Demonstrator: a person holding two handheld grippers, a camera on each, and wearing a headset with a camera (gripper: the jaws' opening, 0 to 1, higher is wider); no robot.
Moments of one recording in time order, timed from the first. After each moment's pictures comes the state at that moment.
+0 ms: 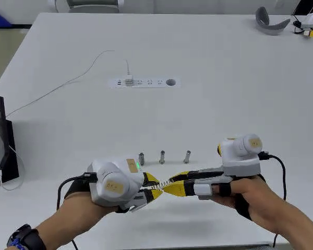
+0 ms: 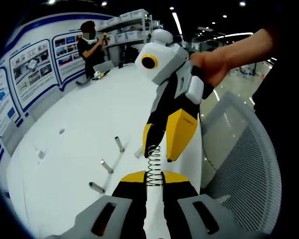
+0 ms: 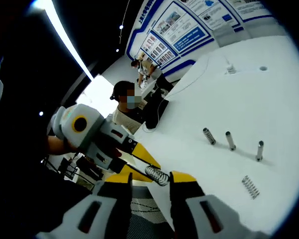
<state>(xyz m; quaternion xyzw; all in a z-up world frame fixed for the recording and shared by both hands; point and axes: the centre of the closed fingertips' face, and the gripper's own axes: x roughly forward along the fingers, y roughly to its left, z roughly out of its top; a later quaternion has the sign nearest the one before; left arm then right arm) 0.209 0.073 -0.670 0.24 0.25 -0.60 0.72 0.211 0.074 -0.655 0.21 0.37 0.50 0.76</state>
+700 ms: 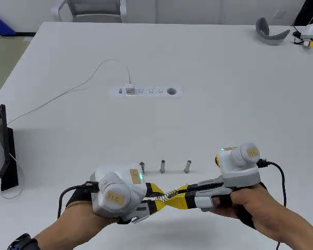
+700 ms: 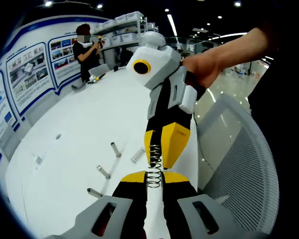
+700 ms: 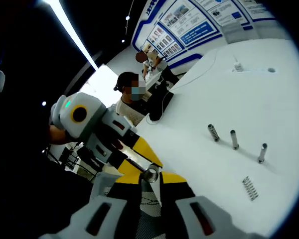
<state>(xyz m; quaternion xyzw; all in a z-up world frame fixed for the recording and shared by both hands) 0.204 0.066 -0.664 0.24 0.24 -0.62 0.71 0.203 0.076 -0.655 0.18 0.38 0.52 0.74</state>
